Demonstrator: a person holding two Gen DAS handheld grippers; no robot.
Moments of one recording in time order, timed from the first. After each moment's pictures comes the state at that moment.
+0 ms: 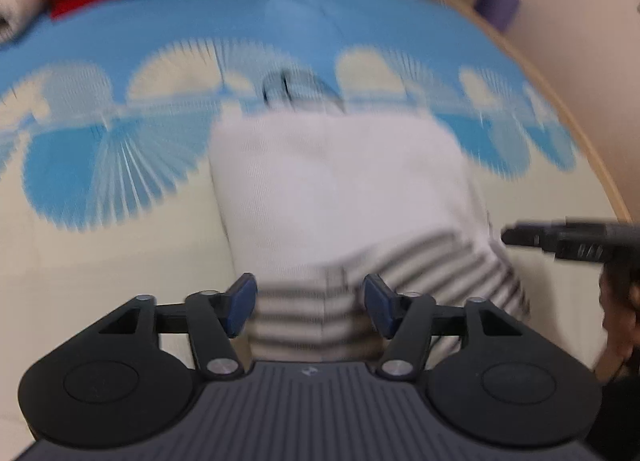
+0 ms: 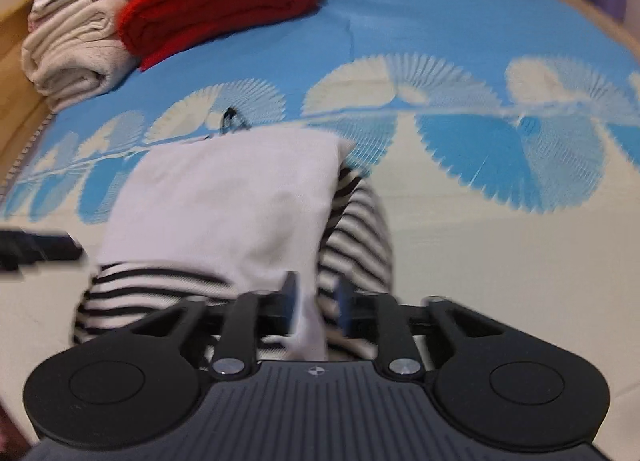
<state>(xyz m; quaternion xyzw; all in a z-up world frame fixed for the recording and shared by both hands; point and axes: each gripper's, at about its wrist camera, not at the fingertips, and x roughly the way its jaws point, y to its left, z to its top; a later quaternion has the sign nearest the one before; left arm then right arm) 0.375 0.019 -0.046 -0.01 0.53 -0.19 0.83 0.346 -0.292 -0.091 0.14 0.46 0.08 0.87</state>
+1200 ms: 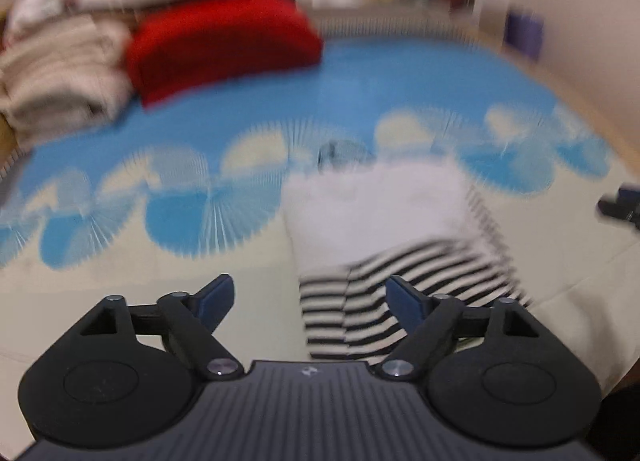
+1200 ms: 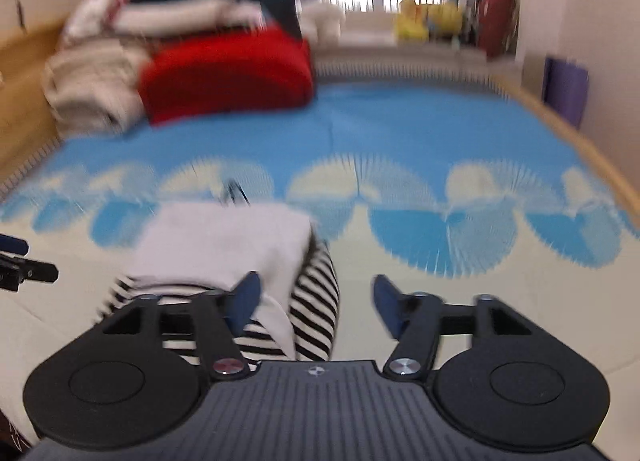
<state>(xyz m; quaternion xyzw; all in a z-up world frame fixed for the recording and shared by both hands) 0.228 0.010 0.069 0.07 0.38 -0.07 0.92 0.207 -0.303 0.013 0.05 0.29 0.03 0.96</state>
